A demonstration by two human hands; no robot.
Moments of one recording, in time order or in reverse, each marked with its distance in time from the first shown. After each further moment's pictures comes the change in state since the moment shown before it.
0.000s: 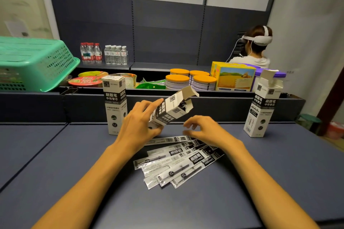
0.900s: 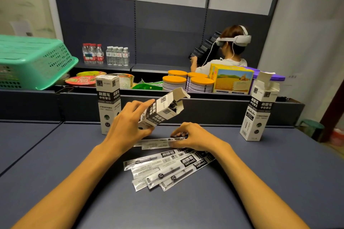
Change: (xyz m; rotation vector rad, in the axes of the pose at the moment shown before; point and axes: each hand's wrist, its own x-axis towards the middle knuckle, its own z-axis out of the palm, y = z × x) left_hand -0.001 -0.003 0.000 0.008 0.004 -0.005; right_hand 0.009 0.004 0.014 0.051 -0.157 -0.038
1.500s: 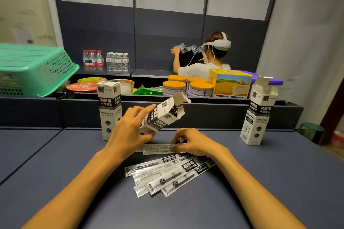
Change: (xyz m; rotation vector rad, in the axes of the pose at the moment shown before) left_hand 0.000 0.000 -0.001 -0.011 0.001 0.000; right_hand -0.001 -0.009 0.002 0.080 -0.033 0.032
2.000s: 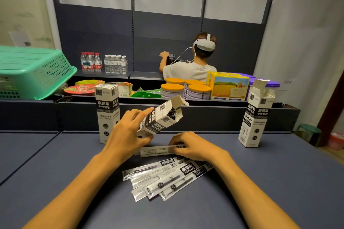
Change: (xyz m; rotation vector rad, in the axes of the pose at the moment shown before) left_hand 0.000 -0.001 0.000 0.005 0.001 0.008; right_hand -0.004 -0.006 -0.003 -0.160 -0.028 -0.129
